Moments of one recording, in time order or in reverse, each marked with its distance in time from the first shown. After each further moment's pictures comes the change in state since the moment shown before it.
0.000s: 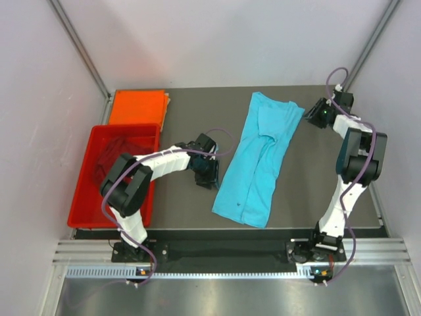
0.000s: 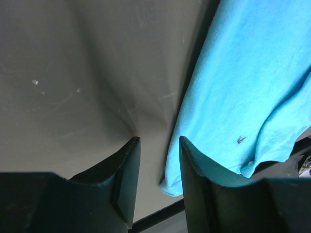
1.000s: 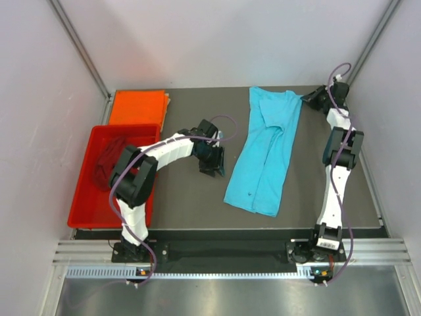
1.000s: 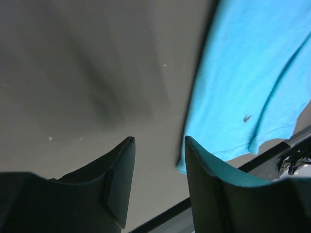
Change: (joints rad) left arm 0.045 0.100 0.231 -0.093 0.049 0.075; right arm -0.034 0.739 0.923 0.066 -0.216 0.239
